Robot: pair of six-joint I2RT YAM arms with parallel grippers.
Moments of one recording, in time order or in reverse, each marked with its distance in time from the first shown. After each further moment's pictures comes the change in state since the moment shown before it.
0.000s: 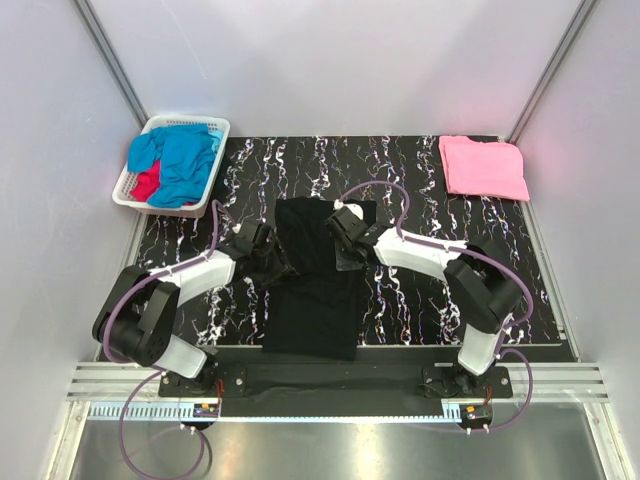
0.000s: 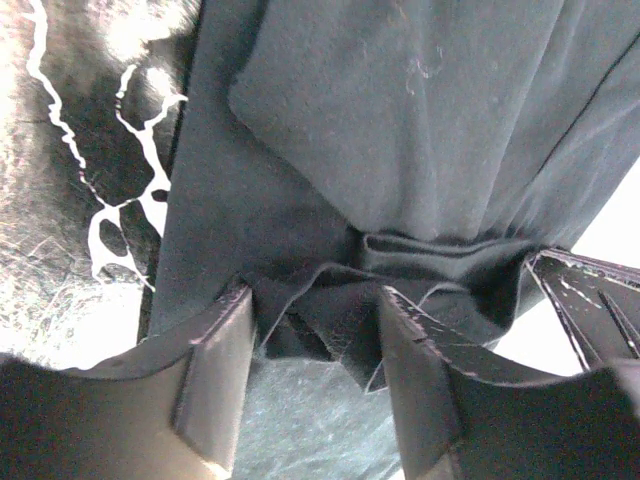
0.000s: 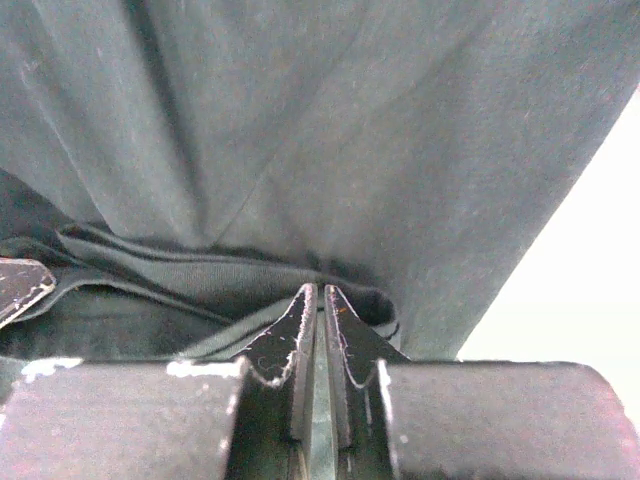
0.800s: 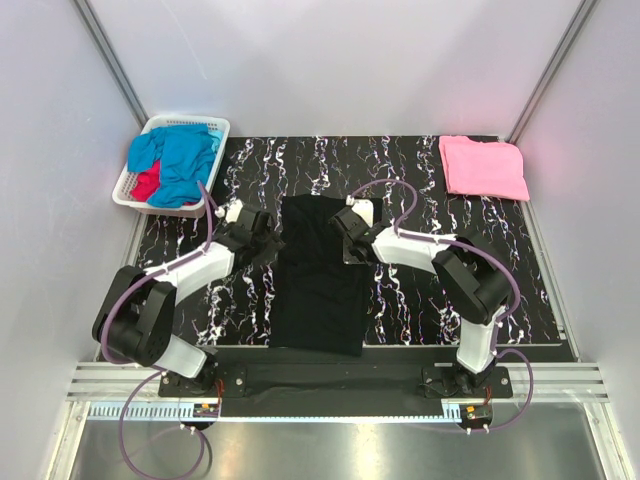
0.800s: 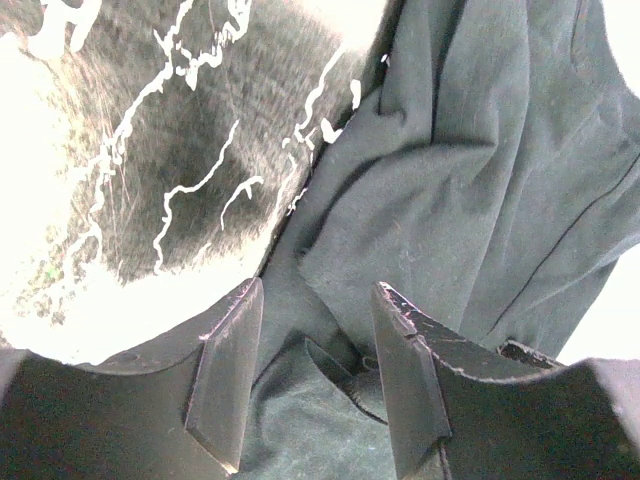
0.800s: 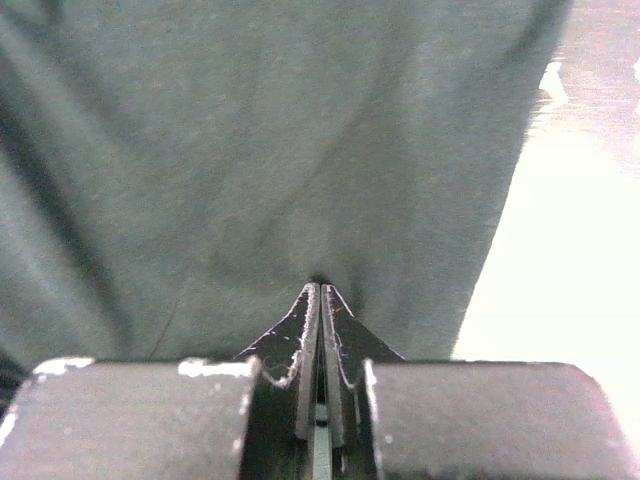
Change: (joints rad) left arm 0.014 0.000 0.087 0.030 -0.343 -0.083; right arm -0.043 0.074 -0.016 0.085 0.208 0.043
